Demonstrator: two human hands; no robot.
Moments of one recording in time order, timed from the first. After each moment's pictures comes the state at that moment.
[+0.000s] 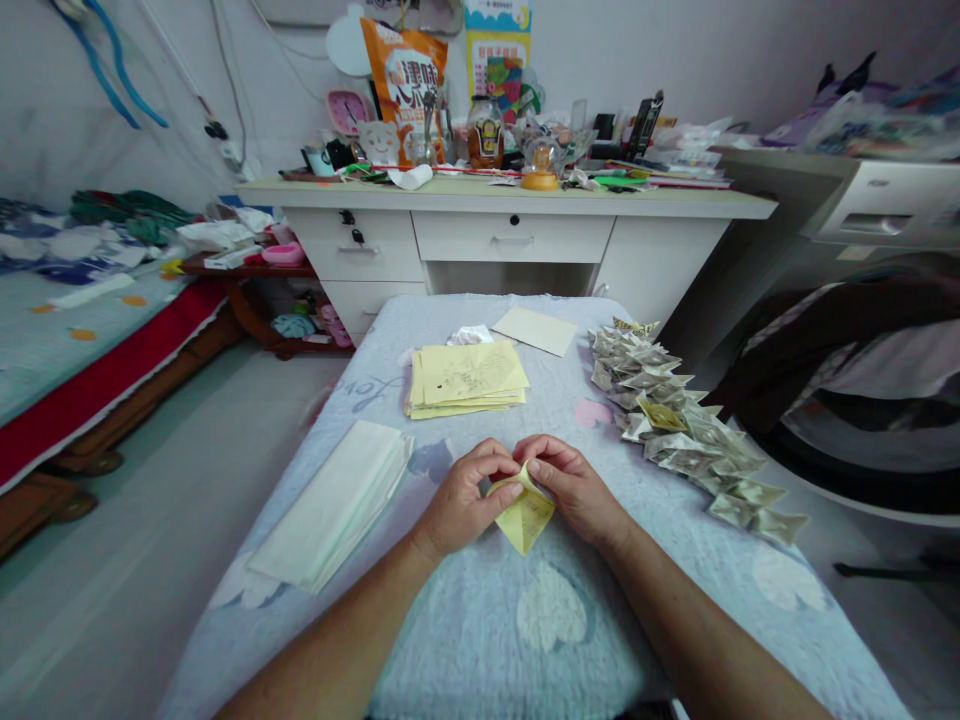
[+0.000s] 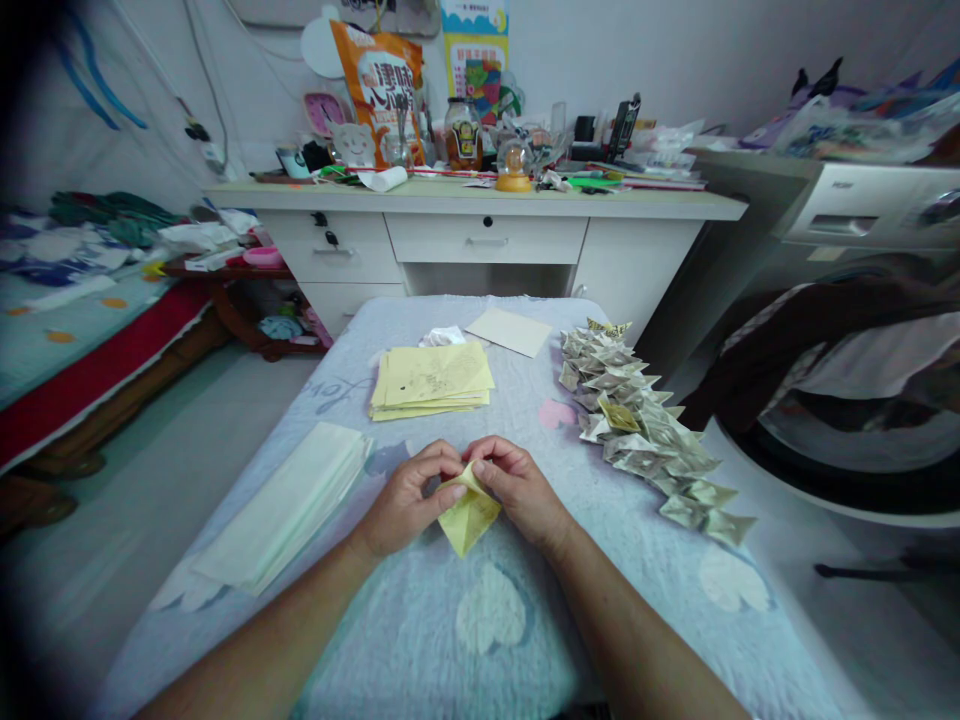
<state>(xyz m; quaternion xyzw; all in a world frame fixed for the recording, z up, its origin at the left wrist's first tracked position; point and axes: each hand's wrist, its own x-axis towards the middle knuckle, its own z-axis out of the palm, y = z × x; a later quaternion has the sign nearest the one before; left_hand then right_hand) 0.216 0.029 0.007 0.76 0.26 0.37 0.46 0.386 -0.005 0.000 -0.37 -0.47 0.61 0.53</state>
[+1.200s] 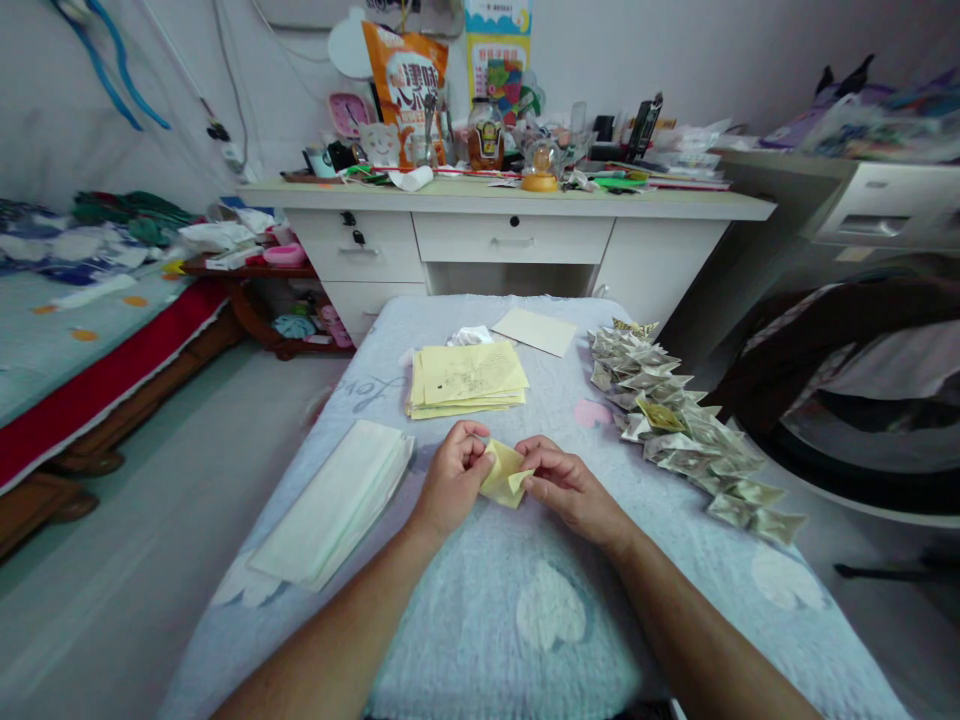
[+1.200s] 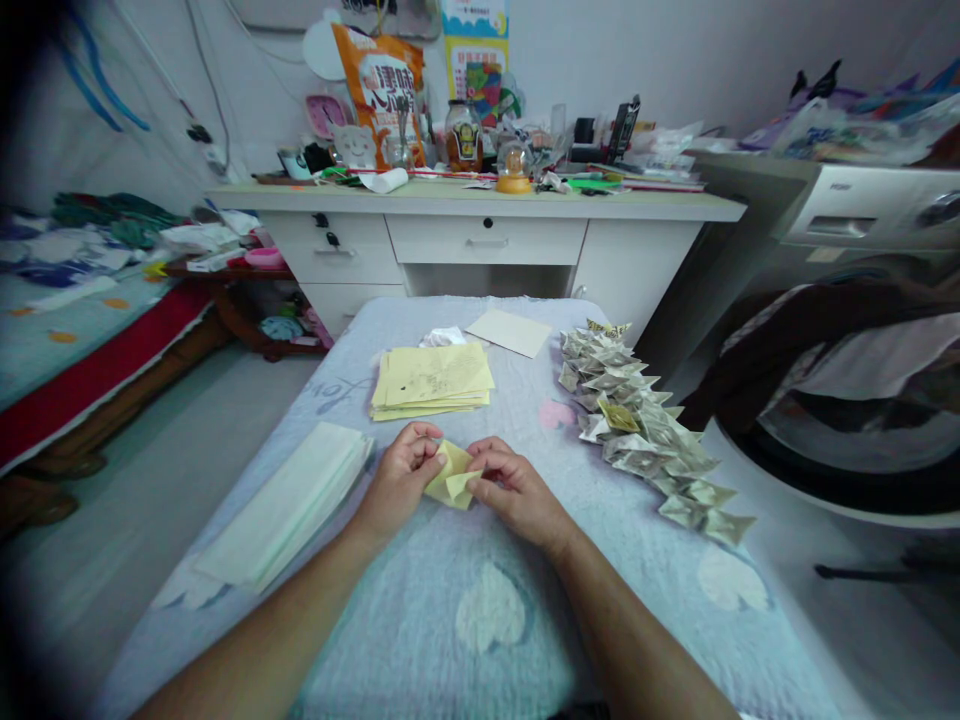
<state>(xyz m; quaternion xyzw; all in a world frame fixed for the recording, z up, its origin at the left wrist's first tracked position) 0.217 0.042 -0.014 0.57 0.41 0.43 0.56 0.395 -0.007 -0.003 -0.36 -0.58 0.55 0.49</state>
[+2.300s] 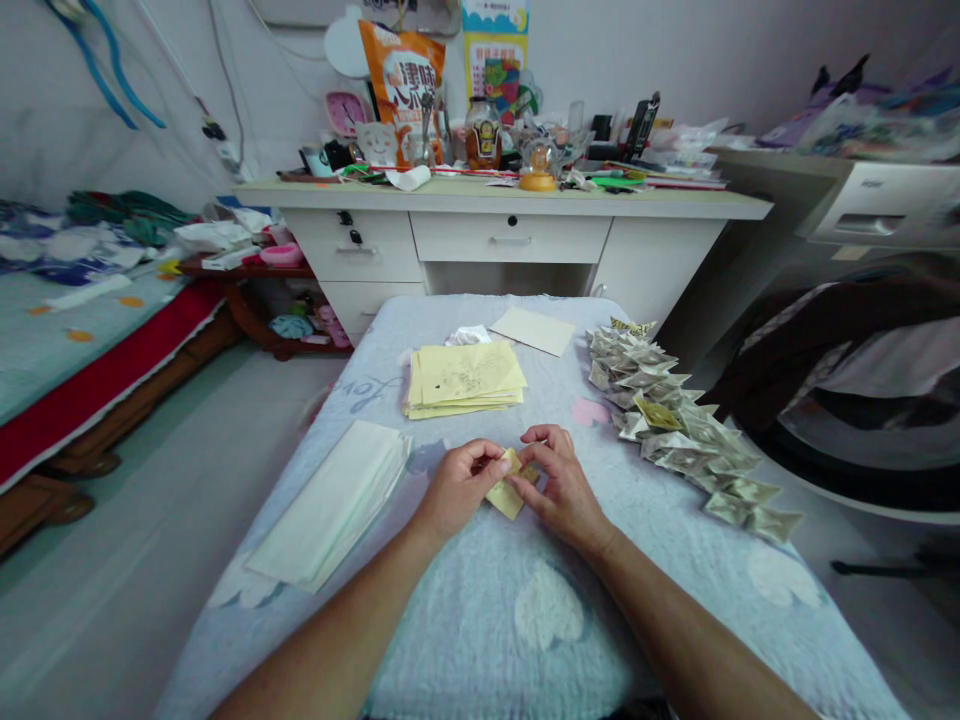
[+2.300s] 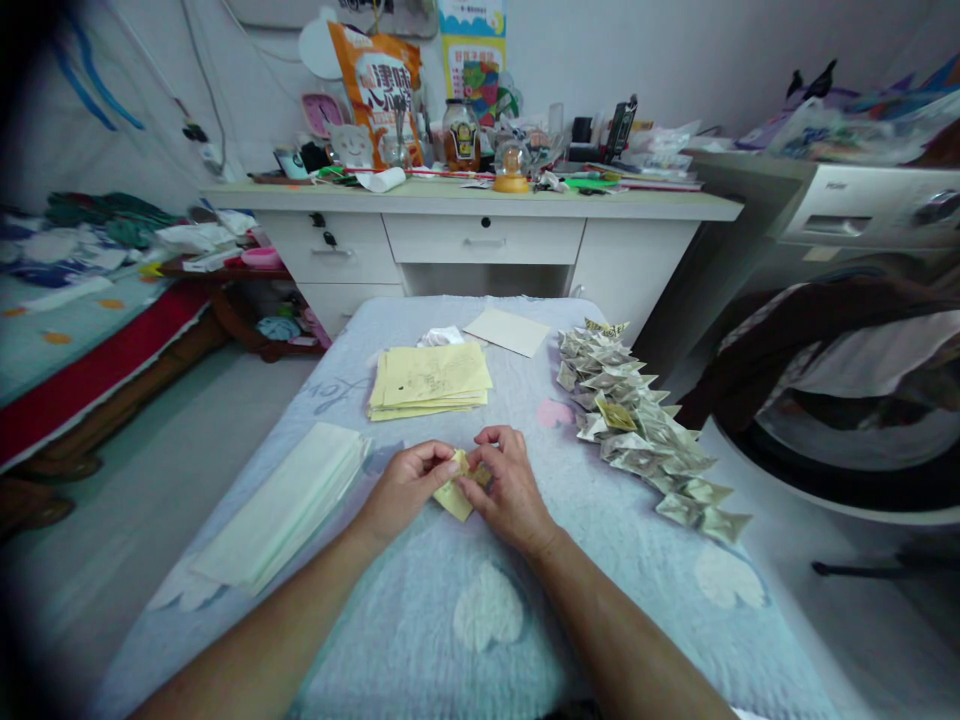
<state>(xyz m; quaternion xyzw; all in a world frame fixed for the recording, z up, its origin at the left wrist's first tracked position) 0.220 0.040 -0.014 0.63 0.38 0.35 0.58 0.386 -0.007 -0.007 -0.52 -0.71 0.19 0.43</state>
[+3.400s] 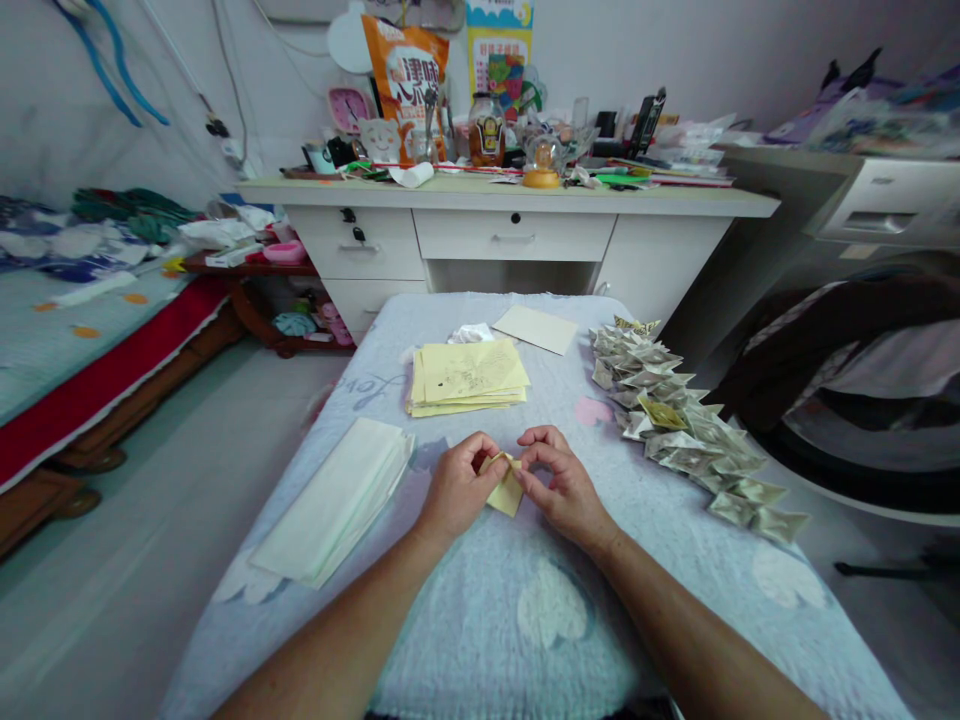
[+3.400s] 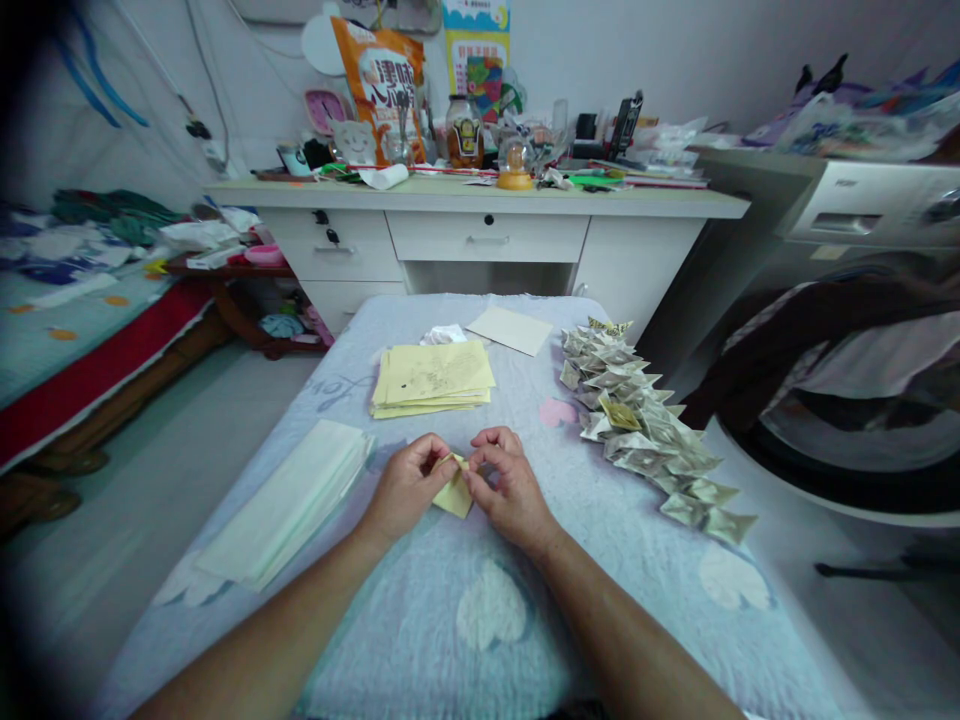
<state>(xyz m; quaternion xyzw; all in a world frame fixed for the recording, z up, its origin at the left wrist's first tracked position) 0.220 0.035 -0.008 0.69 0.45 0.36 0.45 0.381 -0.007 -0.006 -0.49 -0.67 0.30 0.48</state>
